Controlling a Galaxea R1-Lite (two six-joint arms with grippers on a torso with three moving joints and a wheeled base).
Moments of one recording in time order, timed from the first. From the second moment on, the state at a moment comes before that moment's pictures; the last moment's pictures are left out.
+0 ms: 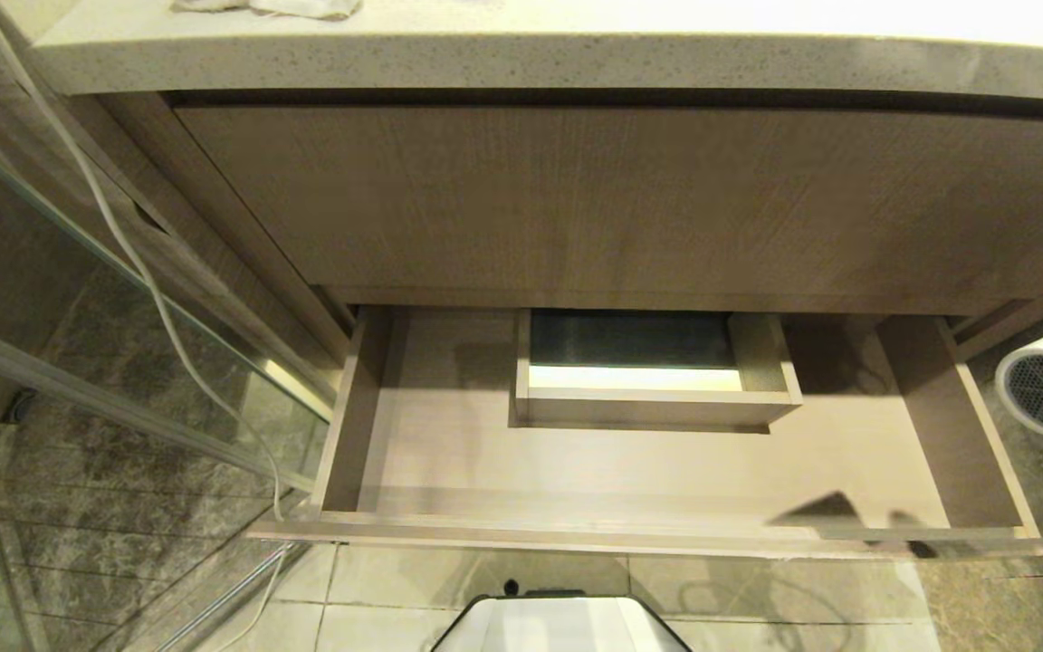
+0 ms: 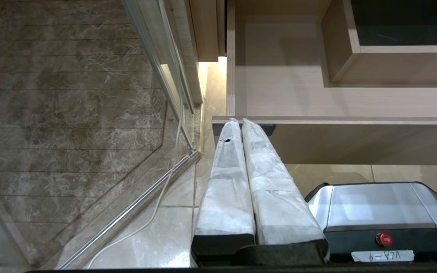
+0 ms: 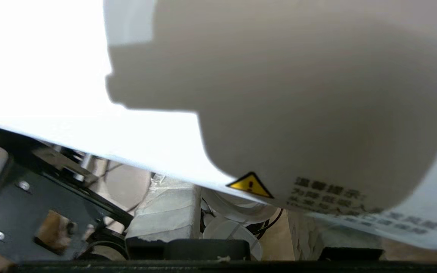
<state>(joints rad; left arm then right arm) 0.00 0.00 0.00 0.00 0.00 0.00 -0.63 1.53 -1.37 1.00 0.63 -0.99</state>
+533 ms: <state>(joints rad) 0.00 0.00 0.00 0.00 0.00 0.00 -0.57 1.73 -1.45 0.92 0.63 -0.79</state>
